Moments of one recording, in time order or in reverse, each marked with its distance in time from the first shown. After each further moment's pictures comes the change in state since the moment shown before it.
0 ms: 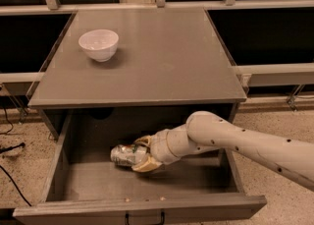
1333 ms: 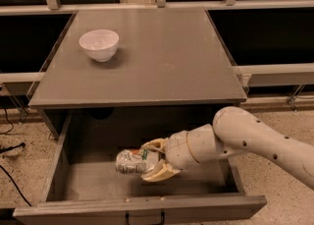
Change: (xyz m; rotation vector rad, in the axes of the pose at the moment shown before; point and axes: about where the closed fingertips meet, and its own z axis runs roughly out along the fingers) arm -0.038 0.047 -0.076 -0.061 -0.081 -0.029
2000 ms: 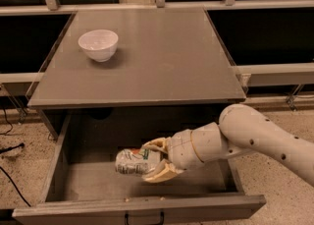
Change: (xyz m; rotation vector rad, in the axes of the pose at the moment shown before) arm -0.016 0.008 -0.016 -0.012 -0.041 0.021
